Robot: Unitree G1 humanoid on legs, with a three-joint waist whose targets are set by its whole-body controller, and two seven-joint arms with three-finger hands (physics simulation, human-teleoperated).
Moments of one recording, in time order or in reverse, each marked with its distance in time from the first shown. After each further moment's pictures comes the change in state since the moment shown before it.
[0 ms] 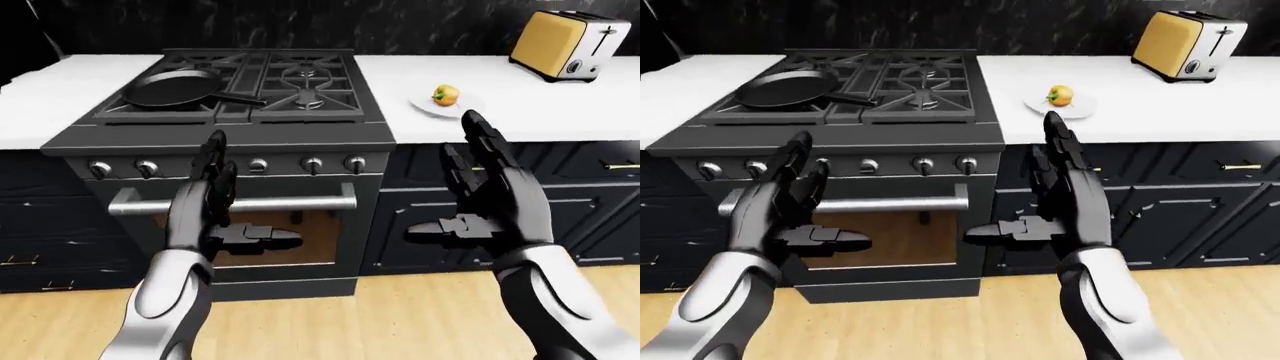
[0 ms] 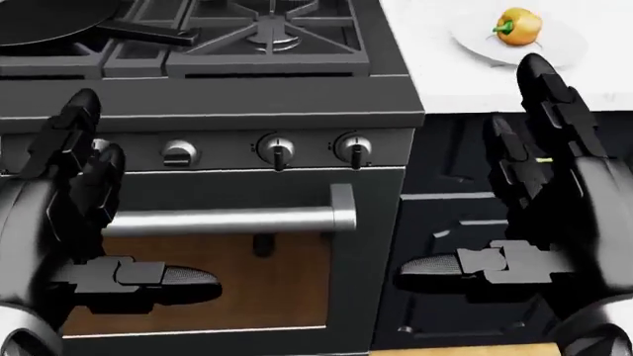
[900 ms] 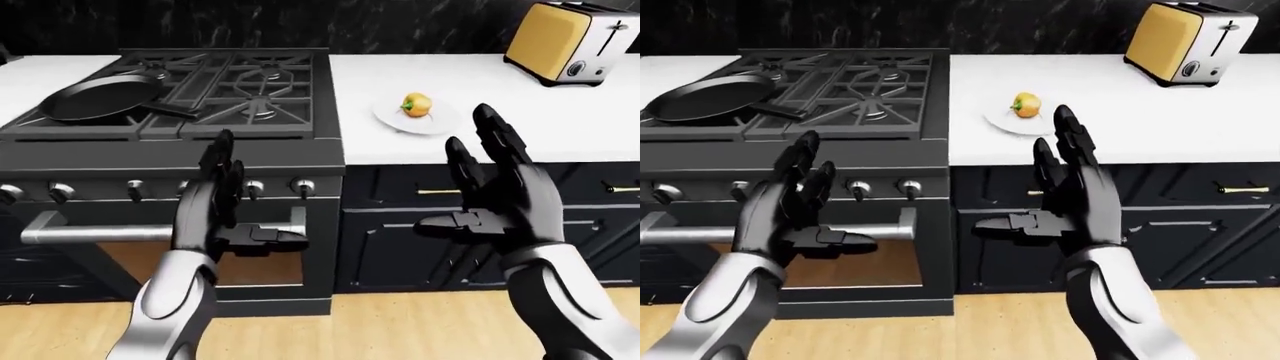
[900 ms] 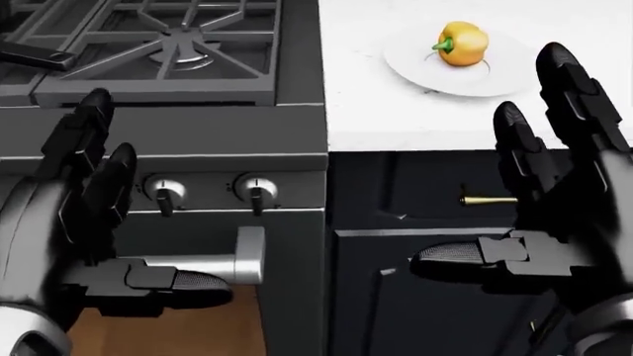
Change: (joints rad) left arm 0.006 -0.007 -0.030 -0.001 0.006 -0.013 -0.004; right arm 0.010 -0.052 -0.036 0.030 0.182 -0.084 -0.111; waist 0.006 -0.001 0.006
